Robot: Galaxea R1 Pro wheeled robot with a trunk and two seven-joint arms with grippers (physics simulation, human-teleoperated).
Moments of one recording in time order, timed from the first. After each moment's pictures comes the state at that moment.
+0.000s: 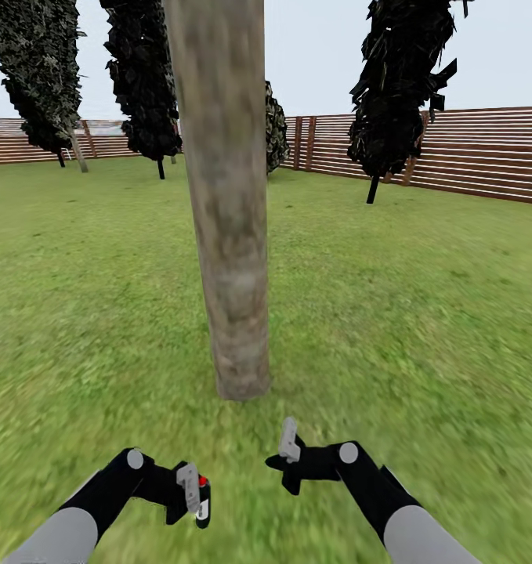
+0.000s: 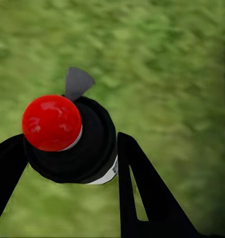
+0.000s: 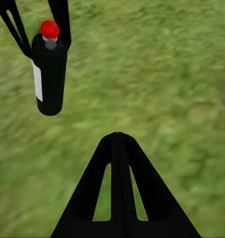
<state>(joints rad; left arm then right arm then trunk) -0.61 0.10 -0.04 -0.51 -0.76 -0.13 -1.05 -0.60 0.08 0.16 -0.59 0.57 -0.24 0.87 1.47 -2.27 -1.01</state>
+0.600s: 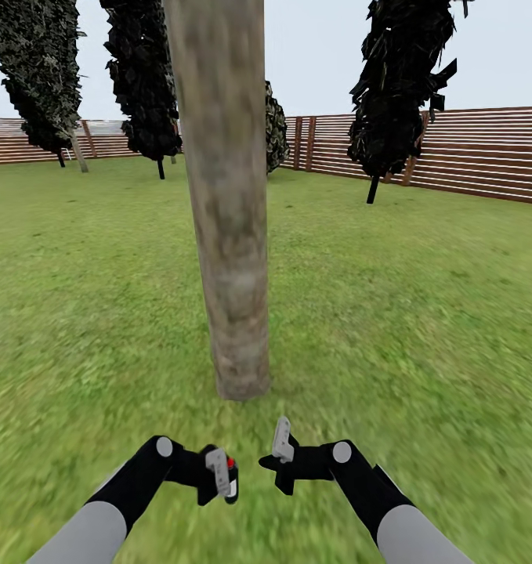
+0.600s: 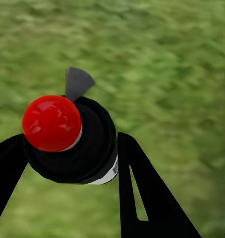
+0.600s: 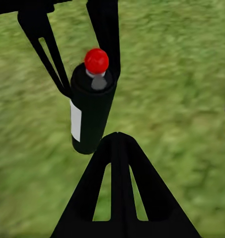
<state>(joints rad) -0.61 0.00 -0.09 -0.61 -0.75 -0.08 -1.01 -0.60 0.11 0.16 -0.60 0.59 -0.24 0.87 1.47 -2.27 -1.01</state>
